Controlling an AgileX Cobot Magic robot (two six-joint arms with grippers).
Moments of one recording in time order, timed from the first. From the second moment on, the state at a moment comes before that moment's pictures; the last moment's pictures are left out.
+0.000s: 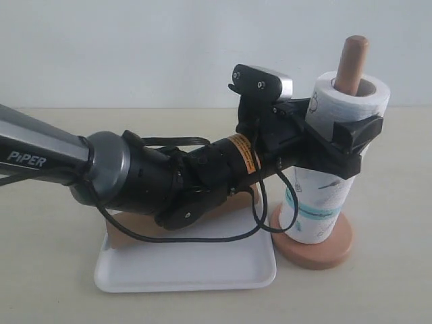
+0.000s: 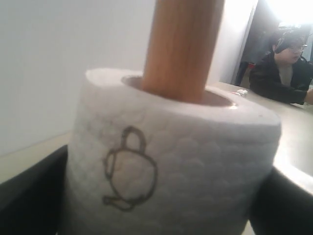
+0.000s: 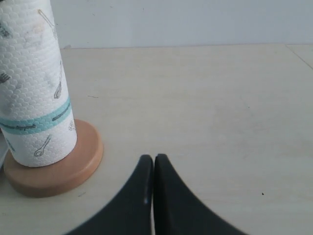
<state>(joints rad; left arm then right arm) -0.86 2.07 -1.17 0.25 -0.89 -0.37 0.02 0.00 0.00 0.06 0.36 -0.02</state>
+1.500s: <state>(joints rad) -0.85 1.83 -0.97 0.49 -0.51 -0.41 0.02 0.00 0.00 0.06 0.36 -0.02</state>
